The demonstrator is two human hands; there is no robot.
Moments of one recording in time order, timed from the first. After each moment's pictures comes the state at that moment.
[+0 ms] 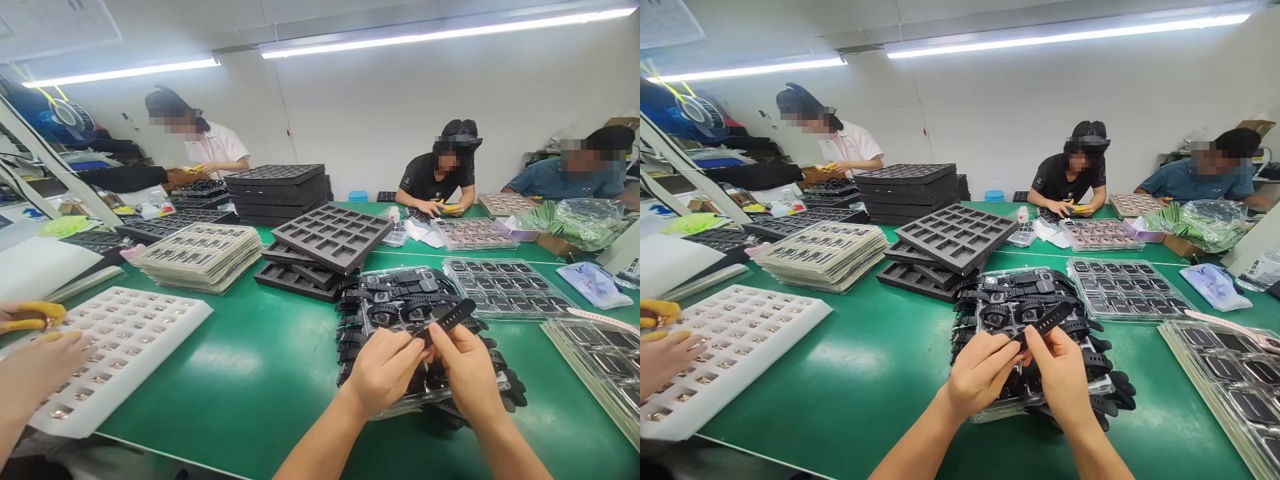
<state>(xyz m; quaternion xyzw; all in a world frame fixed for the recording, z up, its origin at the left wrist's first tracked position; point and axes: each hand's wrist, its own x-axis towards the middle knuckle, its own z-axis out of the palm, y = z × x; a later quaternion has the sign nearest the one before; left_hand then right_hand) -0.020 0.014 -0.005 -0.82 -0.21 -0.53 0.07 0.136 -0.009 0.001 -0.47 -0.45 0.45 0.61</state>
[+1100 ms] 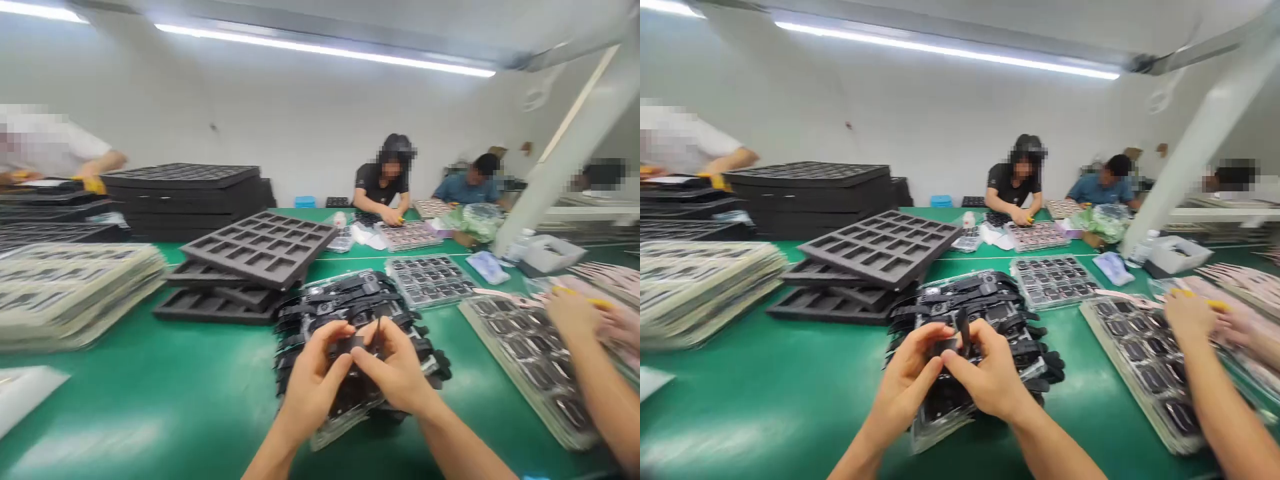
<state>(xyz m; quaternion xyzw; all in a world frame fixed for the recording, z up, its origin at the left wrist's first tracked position) -0.026 0.020 0.003 -0.65 -0.33 -0.52 -0.44 0.135 -0.005 0.016 -0.41 -0.59 0.37 0.59</state>
